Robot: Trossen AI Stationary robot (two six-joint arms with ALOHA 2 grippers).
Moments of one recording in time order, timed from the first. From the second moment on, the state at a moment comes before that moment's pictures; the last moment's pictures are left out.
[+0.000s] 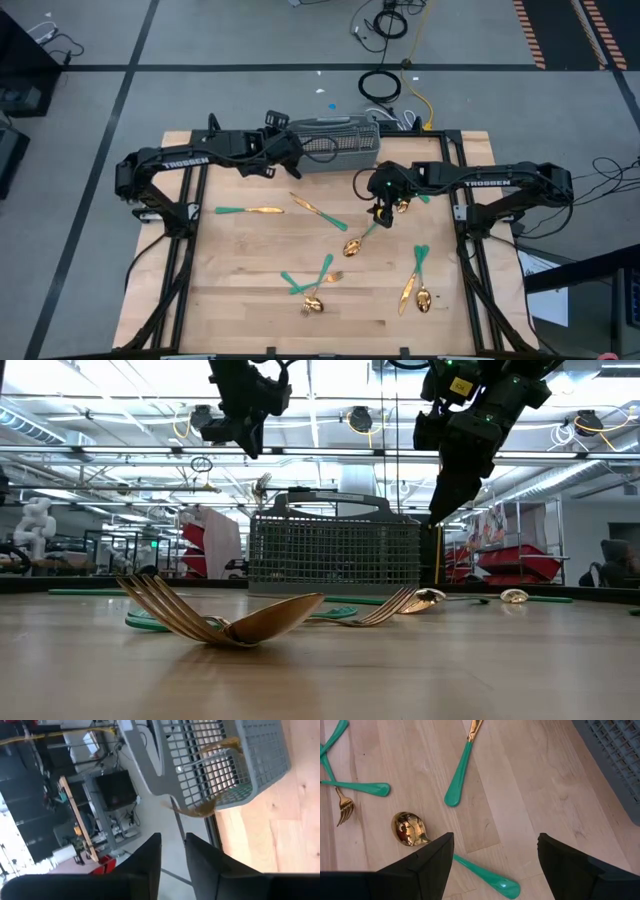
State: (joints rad) left arm 0.23 1.57 1.50 -0.98 -0.77 0.81; right arm -0.19 1.31 0.87 -0.54 -0.05 0.17
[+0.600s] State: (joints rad) left arm 0.09 1.42 1.83 -1.15 -0.71 0.10; right arm -0.11 1.62 0.97 -0.29 0.00 0.19
